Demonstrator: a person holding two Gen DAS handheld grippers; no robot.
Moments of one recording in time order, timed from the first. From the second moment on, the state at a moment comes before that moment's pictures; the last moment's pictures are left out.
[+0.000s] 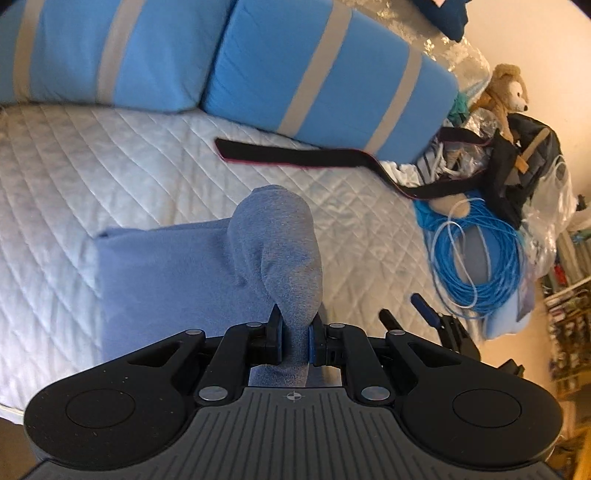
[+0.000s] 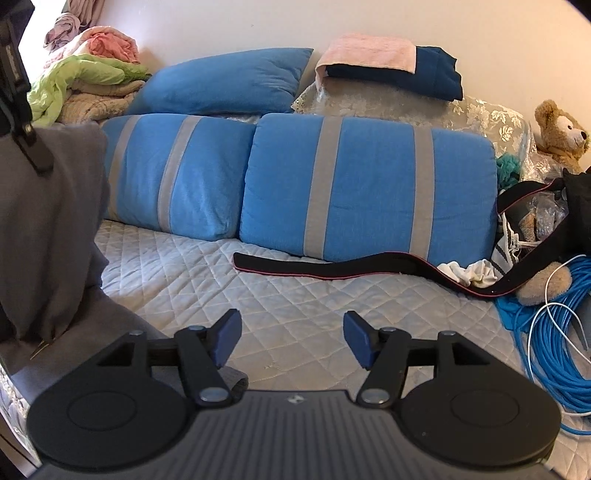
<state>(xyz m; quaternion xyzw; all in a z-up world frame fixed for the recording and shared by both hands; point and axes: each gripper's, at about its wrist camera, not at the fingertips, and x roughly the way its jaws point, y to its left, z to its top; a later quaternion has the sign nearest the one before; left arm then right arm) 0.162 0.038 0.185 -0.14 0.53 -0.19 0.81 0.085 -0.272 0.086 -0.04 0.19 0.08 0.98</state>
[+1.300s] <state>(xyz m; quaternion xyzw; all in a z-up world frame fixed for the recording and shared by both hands) 0.174 0.012 0.083 -0.25 0.53 -0.26 0.77 0.100 -0.292 0.074 0.01 0.27 0.07 0.96</state>
